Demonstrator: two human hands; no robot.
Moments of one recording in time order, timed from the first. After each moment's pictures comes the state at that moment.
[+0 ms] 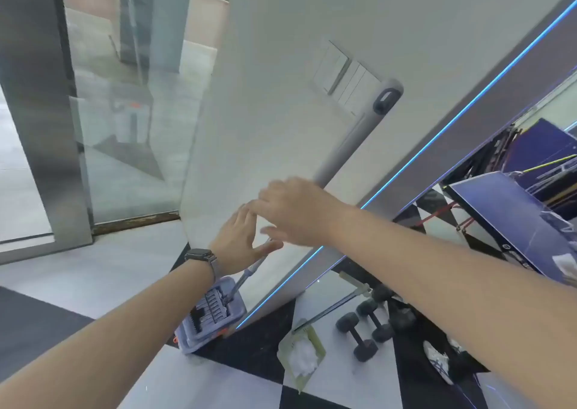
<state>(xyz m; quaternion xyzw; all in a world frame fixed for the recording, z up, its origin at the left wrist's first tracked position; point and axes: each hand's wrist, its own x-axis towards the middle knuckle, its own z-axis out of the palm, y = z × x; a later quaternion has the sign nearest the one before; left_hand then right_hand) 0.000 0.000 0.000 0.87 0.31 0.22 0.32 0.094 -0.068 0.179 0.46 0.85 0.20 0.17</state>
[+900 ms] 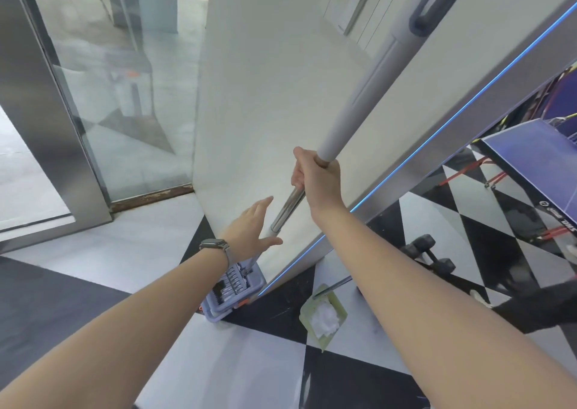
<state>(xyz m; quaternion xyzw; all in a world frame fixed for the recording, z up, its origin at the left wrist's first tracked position) 0.035 0.019 -0.065 0.87 0.31 0.11 0.36 0.130 -0.031 0.100 0.70 0.32 -0.27 -0.58</state>
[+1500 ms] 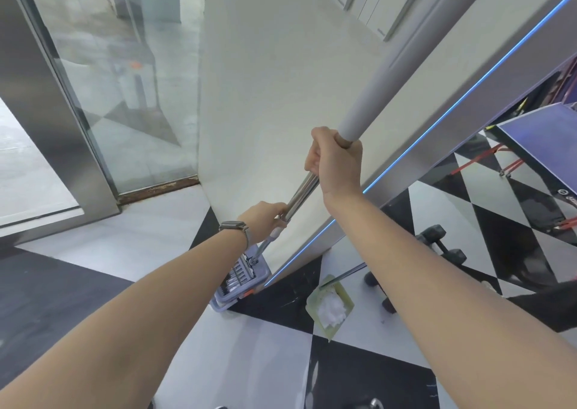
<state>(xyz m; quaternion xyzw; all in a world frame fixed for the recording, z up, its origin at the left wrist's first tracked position) 0.081 0.031 -0.087 0.87 0.32 0.04 0.37 0.138 -0.045 0.121 0.67 0.32 -0.25 -0.62</state>
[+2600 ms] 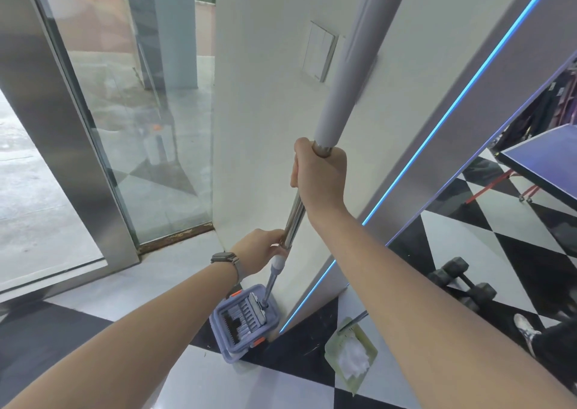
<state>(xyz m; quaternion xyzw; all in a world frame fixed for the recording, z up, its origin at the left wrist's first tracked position) 0.055 0.034 -0.030 0.88 0.29 0.11 0.36 0.111 -0.044 0.192 0.67 0.34 -0.20 -0.63</state>
